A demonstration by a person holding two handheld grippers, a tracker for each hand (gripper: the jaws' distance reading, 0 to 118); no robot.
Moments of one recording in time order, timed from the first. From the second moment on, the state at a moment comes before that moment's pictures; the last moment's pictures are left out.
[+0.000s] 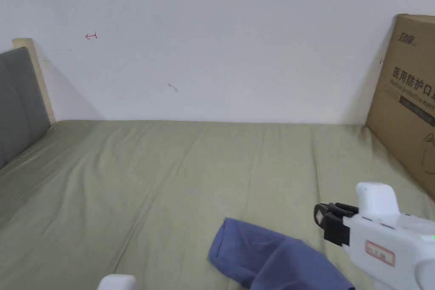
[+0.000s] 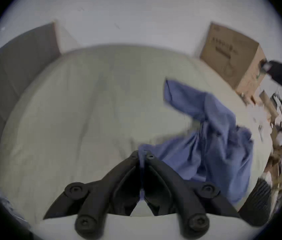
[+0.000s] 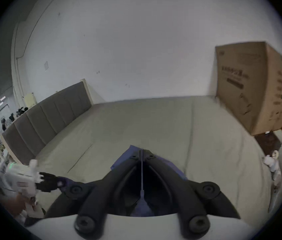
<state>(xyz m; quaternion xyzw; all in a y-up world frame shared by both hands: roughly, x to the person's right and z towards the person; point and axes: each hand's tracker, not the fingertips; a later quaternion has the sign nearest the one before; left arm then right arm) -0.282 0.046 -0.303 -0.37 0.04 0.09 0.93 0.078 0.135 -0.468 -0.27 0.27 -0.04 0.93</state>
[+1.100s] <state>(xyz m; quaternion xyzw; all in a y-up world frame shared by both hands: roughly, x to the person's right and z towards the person) -0.363 0.134 -0.229 -0.26 0.09 0.16 0.95 0.116 0.195 -0.556 -0.38 0.28 -0.03 0.88</state>
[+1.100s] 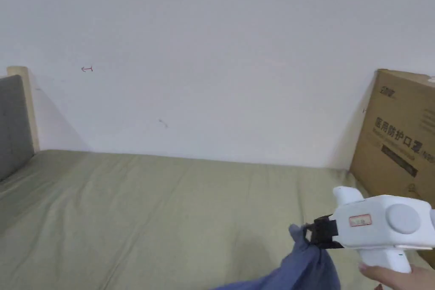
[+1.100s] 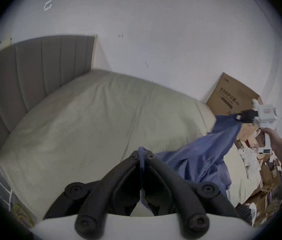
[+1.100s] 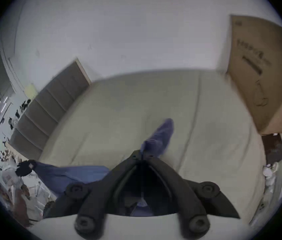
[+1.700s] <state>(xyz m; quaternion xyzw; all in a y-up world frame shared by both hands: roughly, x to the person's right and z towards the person) -0.390 0.370 -0.302 -0.15 0.01 0.10 0.98 0.200 0.410 -0.439 -0.21 0.23 -0.05 0.95</state>
